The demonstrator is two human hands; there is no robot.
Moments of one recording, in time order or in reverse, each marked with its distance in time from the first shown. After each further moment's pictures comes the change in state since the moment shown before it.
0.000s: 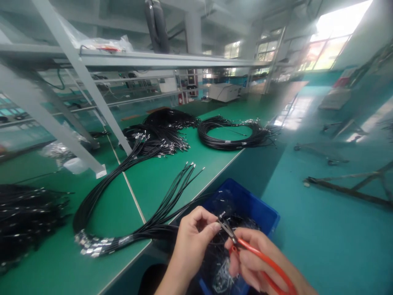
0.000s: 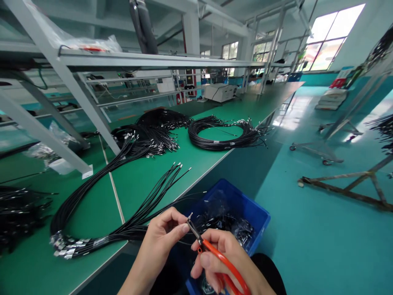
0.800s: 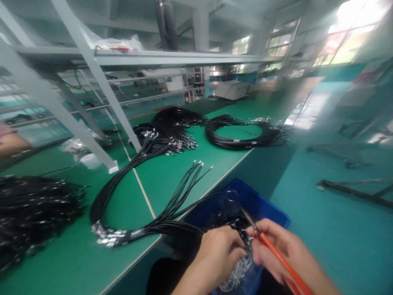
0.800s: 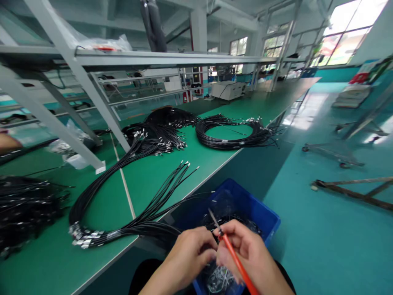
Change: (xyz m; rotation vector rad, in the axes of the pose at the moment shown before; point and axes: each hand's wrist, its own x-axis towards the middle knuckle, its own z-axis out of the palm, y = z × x) left_hand -0.004 -0.029 0.011 0.729 -0.196 0.144; right_hand 0.001 0.000 -0.010 -0.240 0.287 -0.123
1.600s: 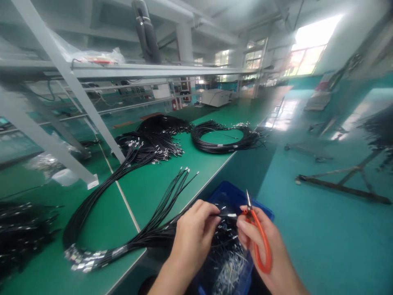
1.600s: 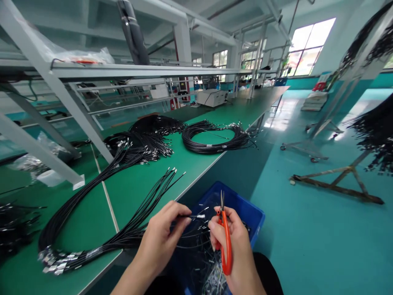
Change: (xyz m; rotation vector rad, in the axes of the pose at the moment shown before) left_hand 0.017 0.032 -0.042 0.053 0.160 0.195; right_hand 0.010 -0.005 0.018 0.369 0.396 -0.234
